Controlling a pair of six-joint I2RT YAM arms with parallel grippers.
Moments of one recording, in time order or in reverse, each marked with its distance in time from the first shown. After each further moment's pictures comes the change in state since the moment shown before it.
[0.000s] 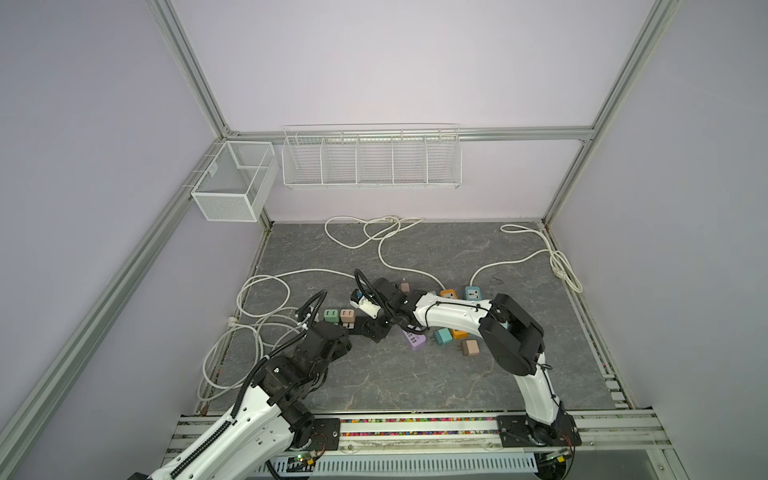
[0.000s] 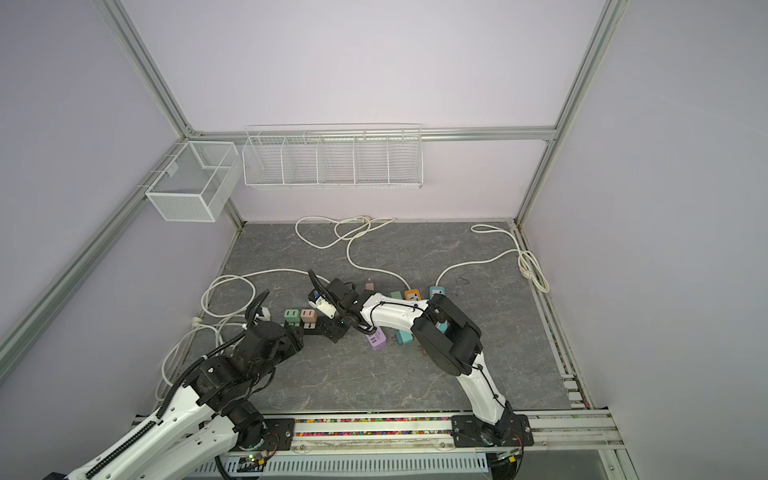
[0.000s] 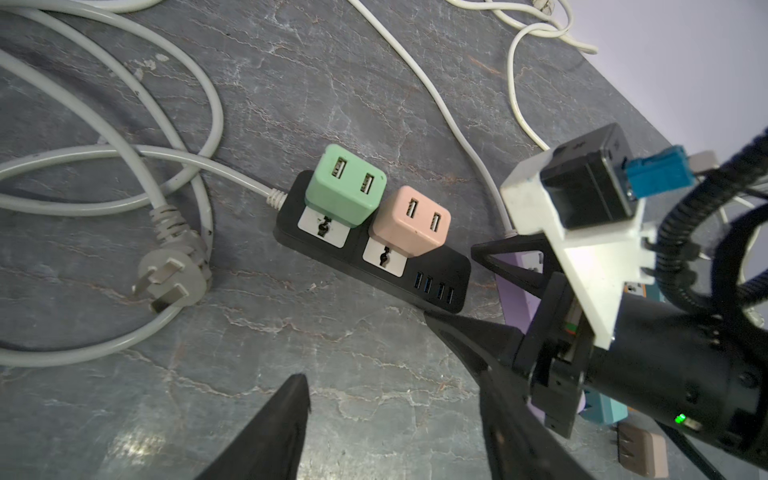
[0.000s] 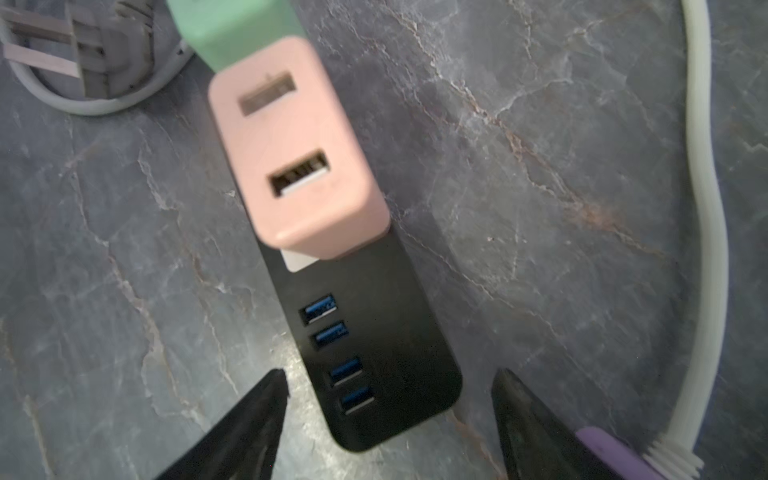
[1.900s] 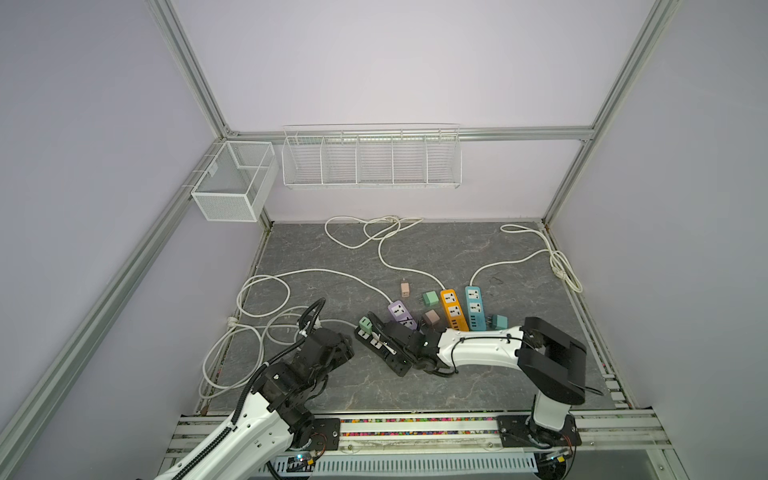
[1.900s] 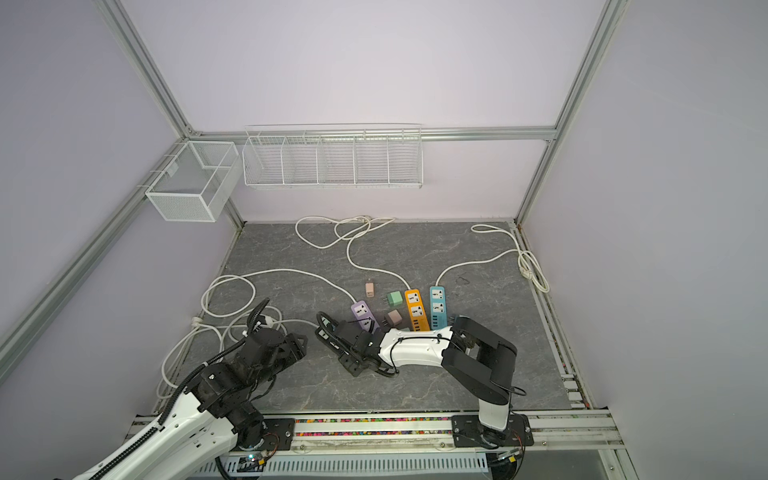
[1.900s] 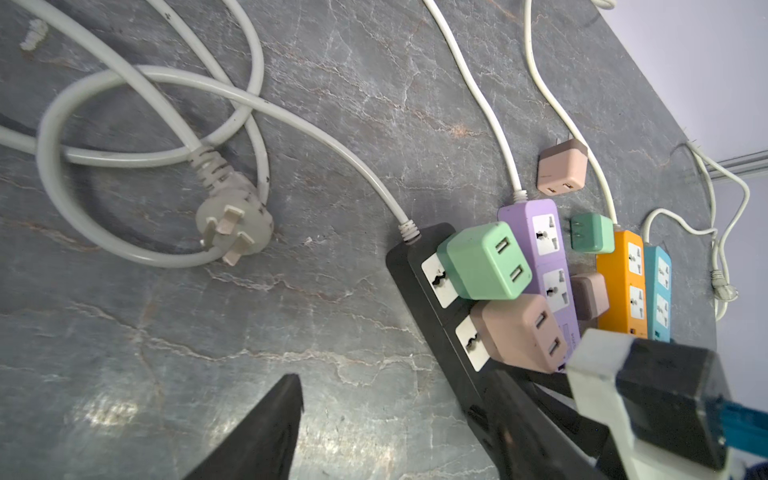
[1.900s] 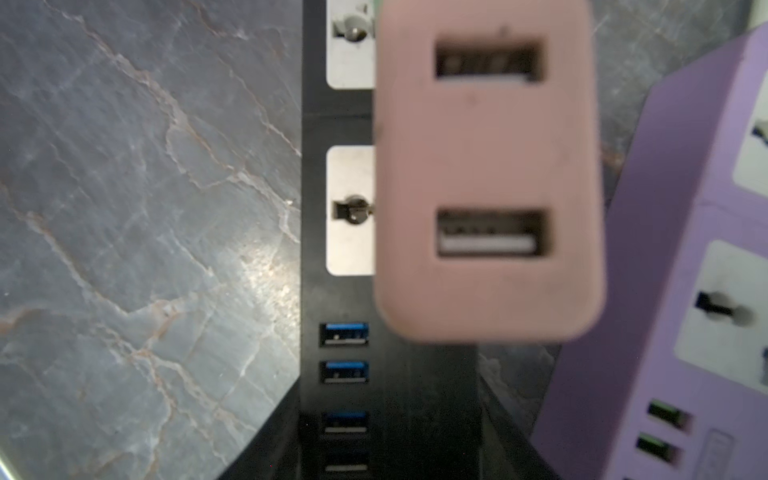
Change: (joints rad) left arm 0.005 -0.049 -0.084 0.014 0.114 -0.048; right arm 0.197 -0.314 -0.467 0.052 0.259 0.330
